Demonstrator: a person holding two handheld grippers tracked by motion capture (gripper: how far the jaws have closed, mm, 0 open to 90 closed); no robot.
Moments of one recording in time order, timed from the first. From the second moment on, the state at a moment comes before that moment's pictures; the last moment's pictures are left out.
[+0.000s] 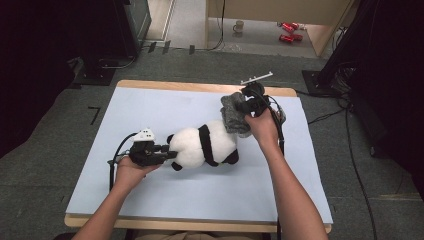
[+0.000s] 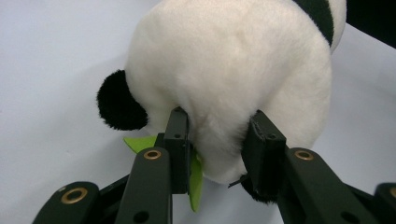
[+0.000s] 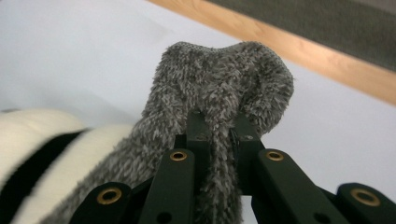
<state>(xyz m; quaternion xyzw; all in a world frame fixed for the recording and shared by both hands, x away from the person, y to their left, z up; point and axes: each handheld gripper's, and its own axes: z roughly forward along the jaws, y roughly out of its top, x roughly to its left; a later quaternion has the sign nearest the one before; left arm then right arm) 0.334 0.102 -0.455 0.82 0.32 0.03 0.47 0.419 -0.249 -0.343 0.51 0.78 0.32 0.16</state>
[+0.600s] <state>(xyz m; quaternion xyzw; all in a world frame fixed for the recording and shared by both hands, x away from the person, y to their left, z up) 0.334 0.102 -0.455 0.82 0.32 0.03 0.47 0.412 -0.126 -0.303 0.41 0.82 0.38 0.10</state>
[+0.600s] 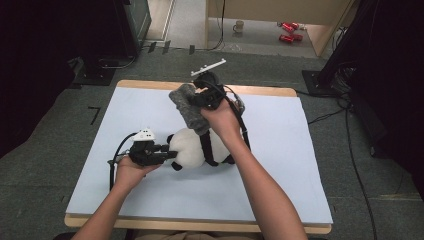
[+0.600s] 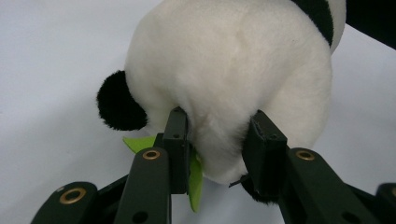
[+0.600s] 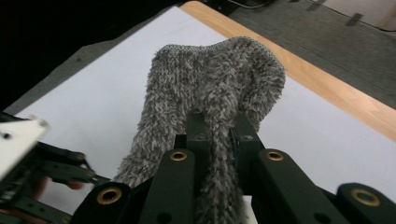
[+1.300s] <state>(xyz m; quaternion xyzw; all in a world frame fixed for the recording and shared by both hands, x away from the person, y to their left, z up) 0.335 0.102 -0.455 0.82 0.32 0.03 0.47 0.419 -0.078 -0.385 0.41 0.86 0.32 0.02</state>
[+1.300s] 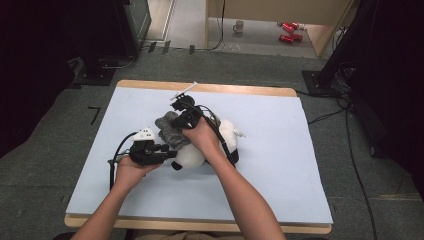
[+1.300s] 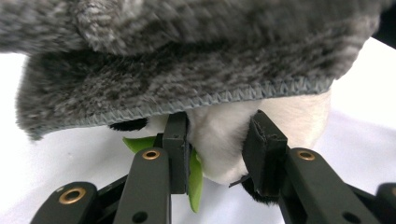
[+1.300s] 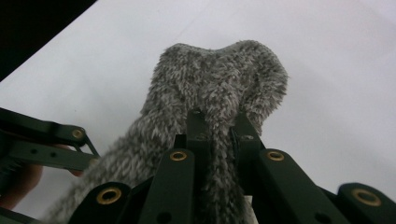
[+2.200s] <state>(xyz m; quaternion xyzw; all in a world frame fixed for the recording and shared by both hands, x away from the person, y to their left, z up) 0.338 0.102 -0.455 0.82 0.33 0.01 0.47 0.438 -0.188 -0.388 0.50 0.82 0.28 0.07</state>
